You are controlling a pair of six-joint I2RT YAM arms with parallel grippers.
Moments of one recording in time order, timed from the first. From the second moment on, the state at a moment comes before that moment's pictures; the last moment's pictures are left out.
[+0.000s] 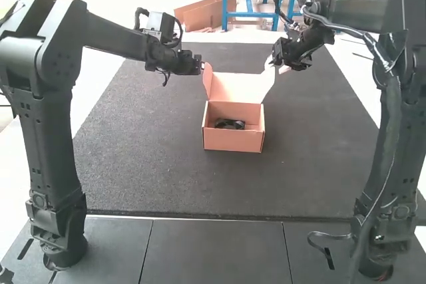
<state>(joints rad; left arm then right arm) -0.29 1.89 1.36 -0.06 0.07 -0.15 0.20 1.93 1.68 -0.74 -0.36 0.05</state>
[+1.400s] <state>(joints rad) -0.29 1.89 1.36 -0.08 0.08 -0.15 0.20 1.94 1.65 -0.68 -0.37 0.03</state>
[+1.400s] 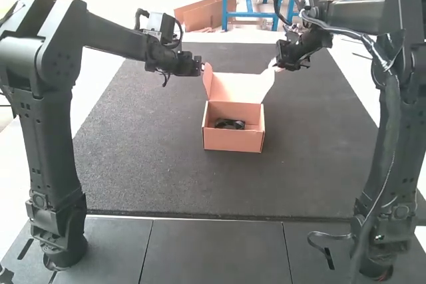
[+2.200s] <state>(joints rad) -0.33 1.85 1.36 -0.09 0.12 -0.16 0.23 1.95 1.63 -0.66 -0.39 0.00</state>
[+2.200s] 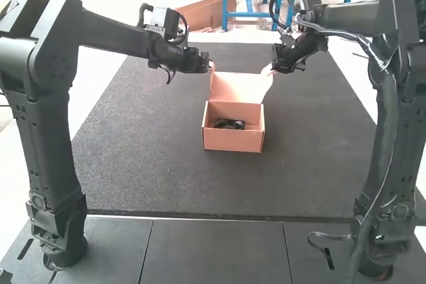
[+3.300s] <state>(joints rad) -0.35 1.73 1.22 -0.09 0.14 -0.16 0.39 1.61 1.15 -0.31 -0.13 0.02</state>
